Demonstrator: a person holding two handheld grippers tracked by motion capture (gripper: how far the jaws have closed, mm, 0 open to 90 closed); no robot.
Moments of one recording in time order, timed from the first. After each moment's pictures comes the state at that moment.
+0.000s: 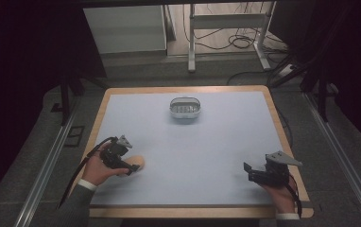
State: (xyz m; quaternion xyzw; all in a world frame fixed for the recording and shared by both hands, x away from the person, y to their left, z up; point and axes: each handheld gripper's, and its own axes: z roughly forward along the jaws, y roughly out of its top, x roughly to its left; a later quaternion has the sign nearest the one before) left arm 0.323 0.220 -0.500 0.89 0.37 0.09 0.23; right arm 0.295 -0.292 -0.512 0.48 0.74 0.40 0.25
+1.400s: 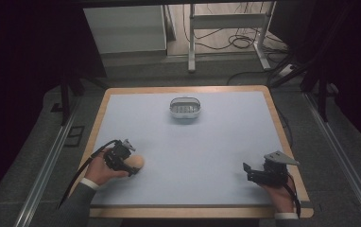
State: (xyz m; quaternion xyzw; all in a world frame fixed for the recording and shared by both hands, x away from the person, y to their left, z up) left arm 0.330 0.217 -0.518 0.91 0.37 0.06 0.18; right arm 0.297 -0.289 -0.516 0.49 0.74 0.38 0.26
